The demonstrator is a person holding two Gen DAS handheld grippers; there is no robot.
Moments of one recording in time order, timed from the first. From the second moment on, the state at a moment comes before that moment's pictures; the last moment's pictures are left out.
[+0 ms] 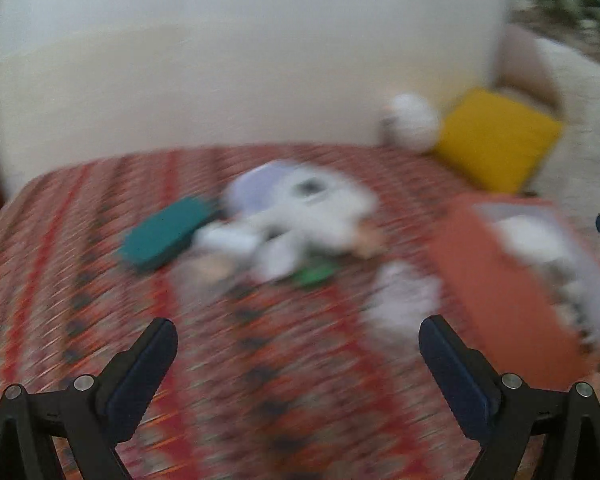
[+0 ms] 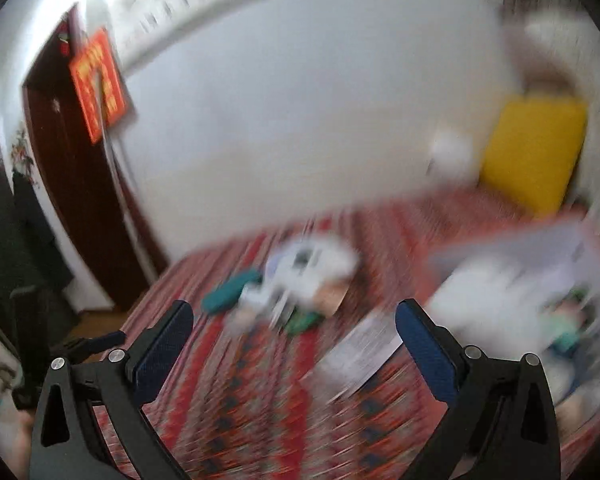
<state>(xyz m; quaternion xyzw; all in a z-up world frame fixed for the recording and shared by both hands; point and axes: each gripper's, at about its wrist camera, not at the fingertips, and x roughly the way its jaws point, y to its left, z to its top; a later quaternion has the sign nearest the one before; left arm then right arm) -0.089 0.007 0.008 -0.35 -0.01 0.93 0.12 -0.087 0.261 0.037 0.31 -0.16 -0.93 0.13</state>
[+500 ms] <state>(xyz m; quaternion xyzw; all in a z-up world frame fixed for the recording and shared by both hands) -0.244 -0.064 -0.066 -0.42 0.02 0.90 0.08 -0.203 0.258 -0.123 0.50 -0.28 -0.82 -0.06</state>
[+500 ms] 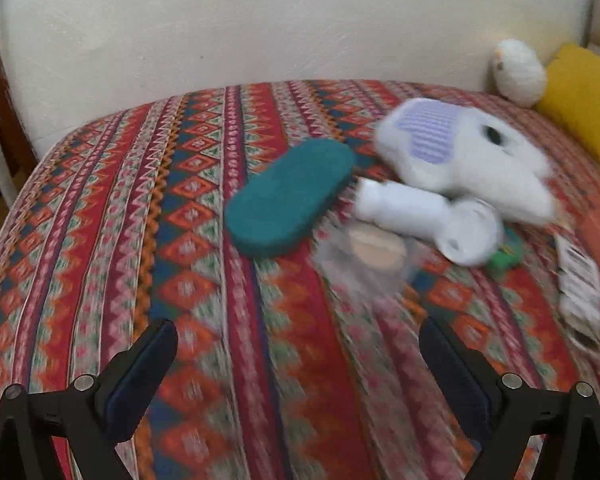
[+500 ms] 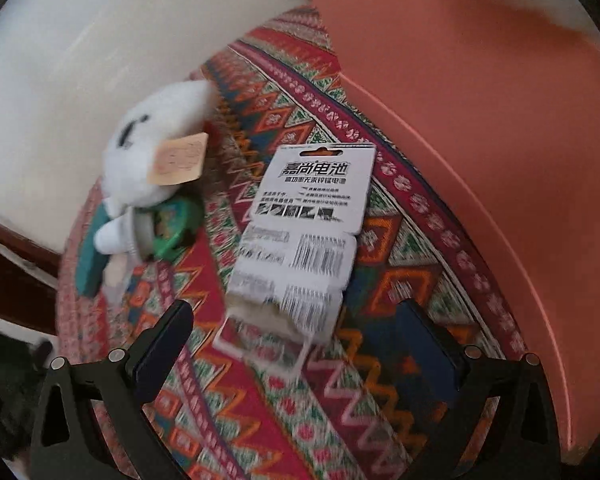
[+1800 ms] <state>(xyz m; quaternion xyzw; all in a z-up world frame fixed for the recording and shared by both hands) -0.174 -0.094 -0.061 -0.43 -0.08 0.89 0.09 -0.216 0.186 -0.051 0.45 -0.20 -0.86 0.13</state>
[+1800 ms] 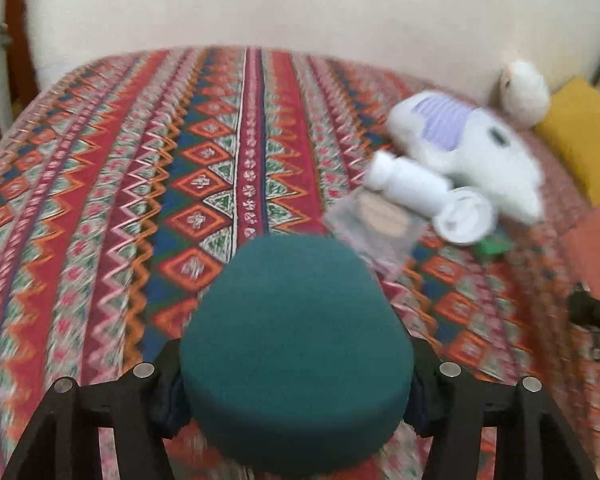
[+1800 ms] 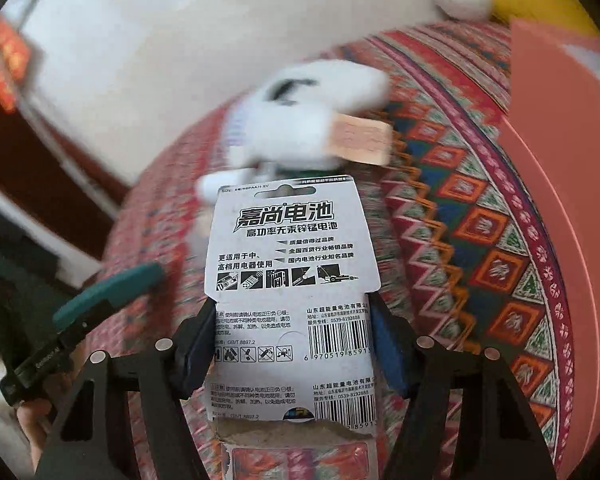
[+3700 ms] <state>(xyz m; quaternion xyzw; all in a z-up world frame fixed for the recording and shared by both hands) -0.126 0.414 0.100 -0.32 0.05 0.85 0.41 -0.023 0.563 0.053 0.18 -0.33 -0.92 -0.12</state>
